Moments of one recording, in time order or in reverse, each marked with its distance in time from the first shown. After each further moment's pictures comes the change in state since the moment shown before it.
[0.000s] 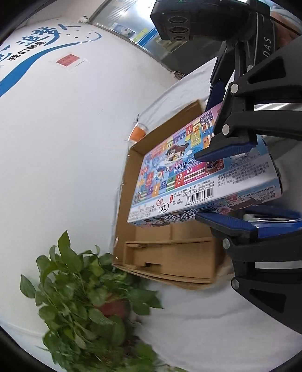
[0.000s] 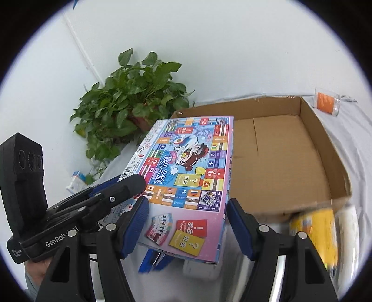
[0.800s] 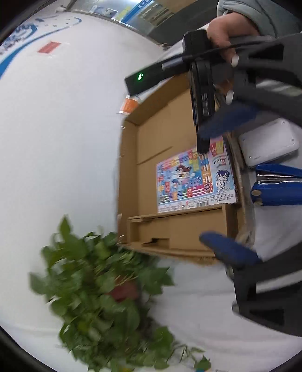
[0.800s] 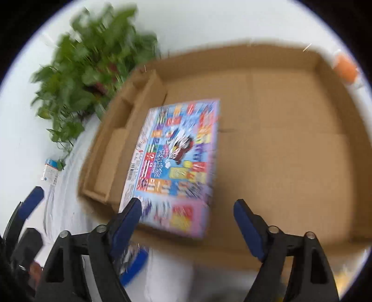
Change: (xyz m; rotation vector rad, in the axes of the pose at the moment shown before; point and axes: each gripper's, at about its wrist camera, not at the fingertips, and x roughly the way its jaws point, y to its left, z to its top) left arm 0.011 0.006 -0.008 0.089 -0.053 0.186; right arm 0.096 -0.057 0.017 0.041 0.270 -0.042
